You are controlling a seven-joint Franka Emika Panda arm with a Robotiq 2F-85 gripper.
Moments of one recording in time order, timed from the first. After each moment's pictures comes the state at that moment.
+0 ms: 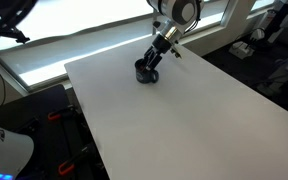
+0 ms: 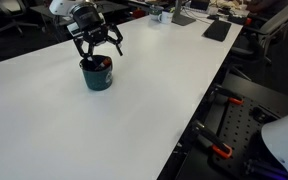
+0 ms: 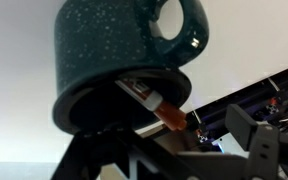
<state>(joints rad) -0.04 0.91 0.14 -1.29 0.04 1.49 -2.51</state>
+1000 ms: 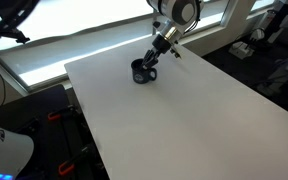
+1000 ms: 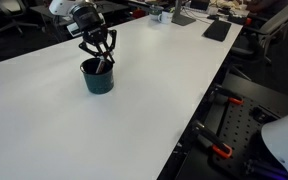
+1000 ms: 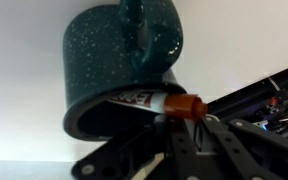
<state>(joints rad) -0.04 0.91 0.15 -1.29 0.04 1.49 -2.51</state>
